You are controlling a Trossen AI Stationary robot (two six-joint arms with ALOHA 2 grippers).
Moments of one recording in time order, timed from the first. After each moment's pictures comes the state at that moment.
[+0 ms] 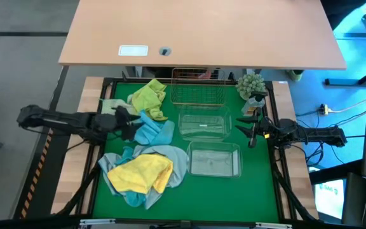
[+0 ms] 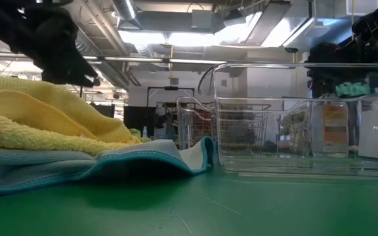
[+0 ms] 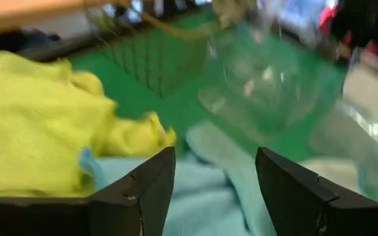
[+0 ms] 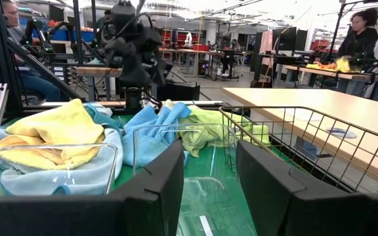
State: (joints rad) left arm -0.08 0.56 0.35 -0.33 -0.47 -0.55; right arm 0.04 0.01 0.01 0.06 0.25 -0.08
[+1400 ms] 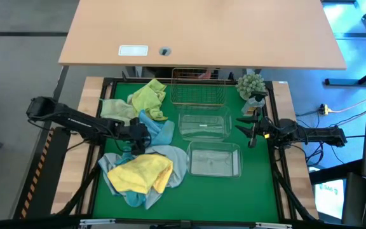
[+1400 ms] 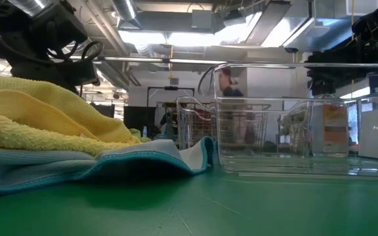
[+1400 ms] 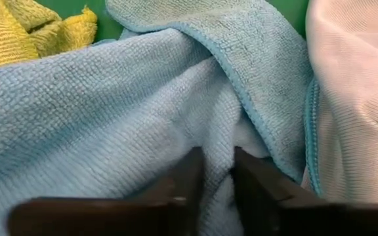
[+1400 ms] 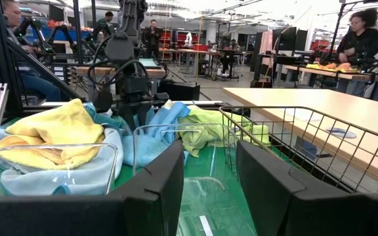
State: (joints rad) left arm -0.08 1.13 0.35 -0.16 -0.24 -0.28; right arm 0.05 0.01 0.01 0.06 0.25 -0.08
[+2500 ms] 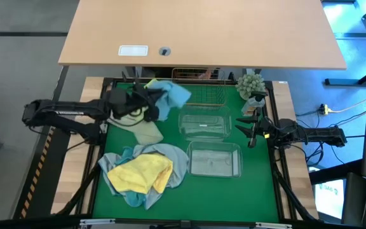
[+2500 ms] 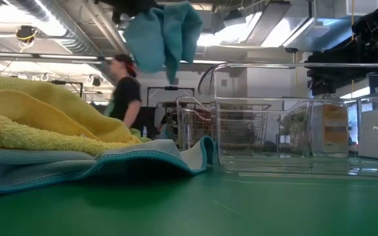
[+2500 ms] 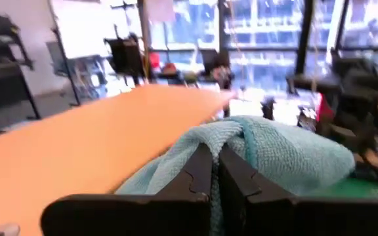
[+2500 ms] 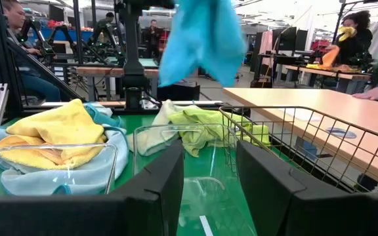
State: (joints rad) left arm 0.15 1.07 0.82 0.25 -0.45 0.04; right arm 0.05 0.01 0.01 0.06 0.25 -0.08
